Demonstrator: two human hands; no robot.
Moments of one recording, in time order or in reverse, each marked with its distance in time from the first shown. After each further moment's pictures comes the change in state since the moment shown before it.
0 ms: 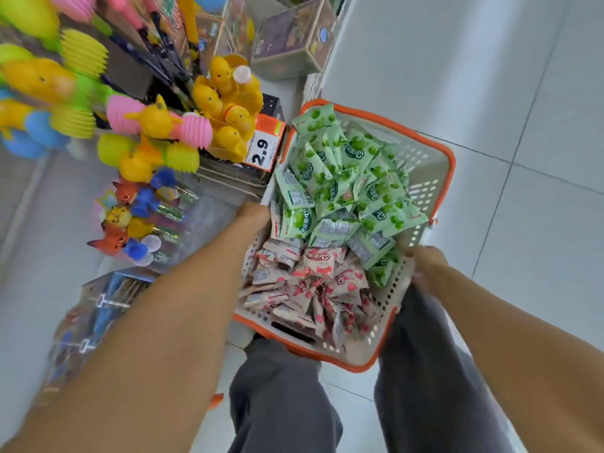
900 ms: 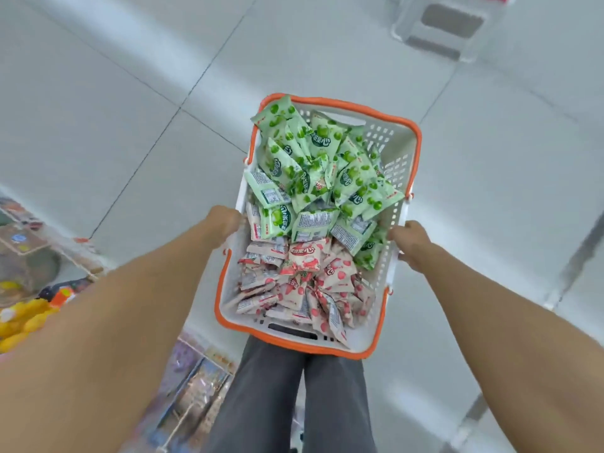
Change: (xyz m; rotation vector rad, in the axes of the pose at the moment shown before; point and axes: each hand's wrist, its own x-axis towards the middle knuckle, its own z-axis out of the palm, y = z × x) left_hand -0.400 -0.017 0.220 1.191 -0.366 0.625; right_hand -0.298 0.419 -0.193 1.009 0.319 0.414
